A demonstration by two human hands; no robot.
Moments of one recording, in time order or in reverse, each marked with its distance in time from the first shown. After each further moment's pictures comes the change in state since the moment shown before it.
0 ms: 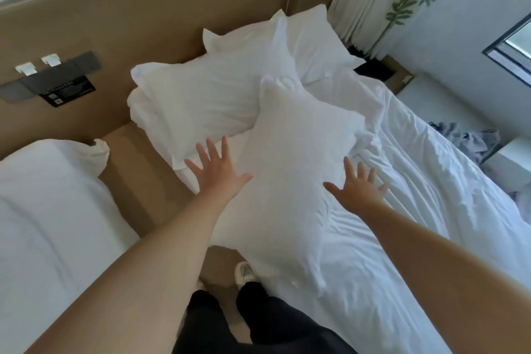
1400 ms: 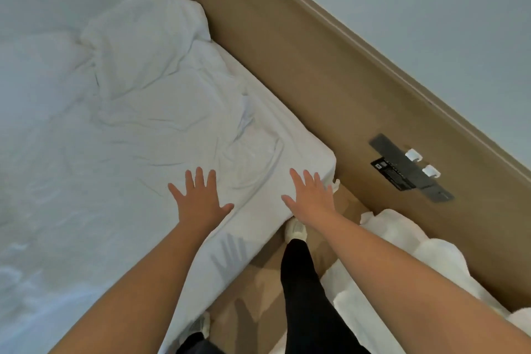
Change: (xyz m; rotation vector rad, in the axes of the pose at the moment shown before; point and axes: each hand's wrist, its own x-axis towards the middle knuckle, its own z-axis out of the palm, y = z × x) left_hand -0.146 -0.539 -0.015 -0.373 0.105 -1.223; right_hand -0.183 -0.736 0.095 -0.799 0.007 -1.476
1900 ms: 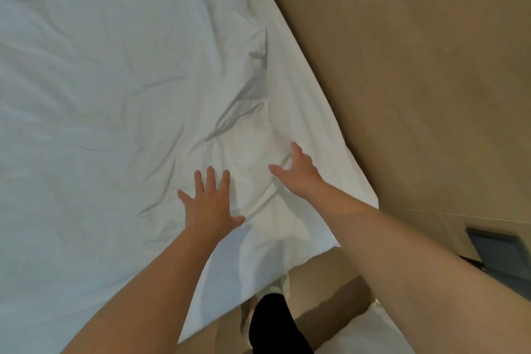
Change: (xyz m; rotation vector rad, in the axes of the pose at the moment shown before) left_hand 0.343 0.141 0.163 -0.203 -0.257 -0.270; right_hand 0.470 0.028 0.050 0.361 -0.292 -0.090
